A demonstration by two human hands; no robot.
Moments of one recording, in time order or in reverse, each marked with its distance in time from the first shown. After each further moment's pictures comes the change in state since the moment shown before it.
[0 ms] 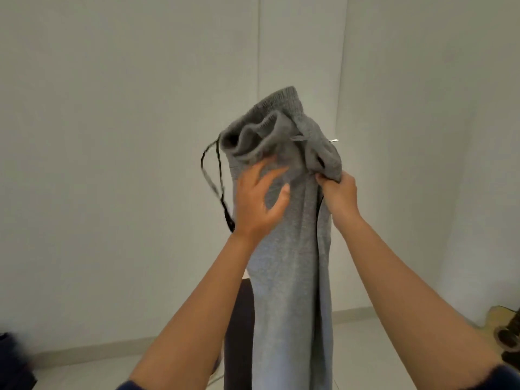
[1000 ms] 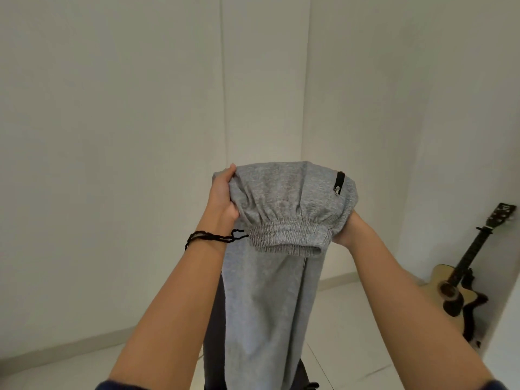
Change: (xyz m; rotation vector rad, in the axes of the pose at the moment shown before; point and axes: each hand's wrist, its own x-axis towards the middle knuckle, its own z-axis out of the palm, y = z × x) left_hand 0.000 -0.010 0.018 -1.211 0.013 -1.388; right_hand -0.030 0.064 -0.072 0.433 -0.227 0.641
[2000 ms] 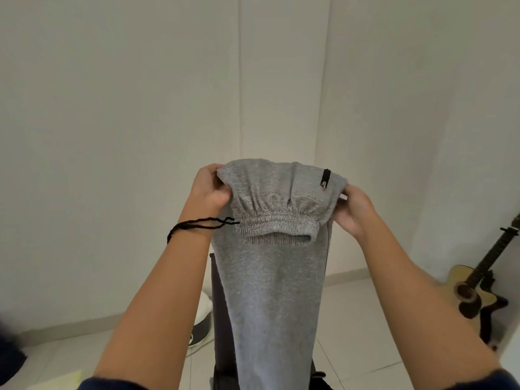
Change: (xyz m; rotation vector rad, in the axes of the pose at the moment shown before) left_hand -0.026 0.038 -0.027 -0.076 0.238 0.039; right_hand 0.017 0.003 0.002 0.189 0.052 -0.085
